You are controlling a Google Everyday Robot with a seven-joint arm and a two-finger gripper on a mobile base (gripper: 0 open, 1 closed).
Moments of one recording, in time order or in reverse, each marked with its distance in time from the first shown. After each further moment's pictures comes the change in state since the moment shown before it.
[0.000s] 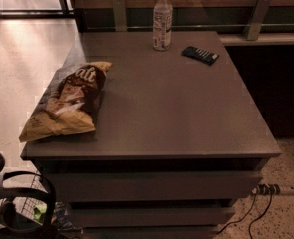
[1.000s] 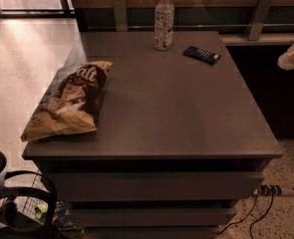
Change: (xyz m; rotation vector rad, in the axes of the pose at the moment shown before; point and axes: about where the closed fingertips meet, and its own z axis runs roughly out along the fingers) arm -0.009 -0.043 0.066 0.007 -0.154 0.112
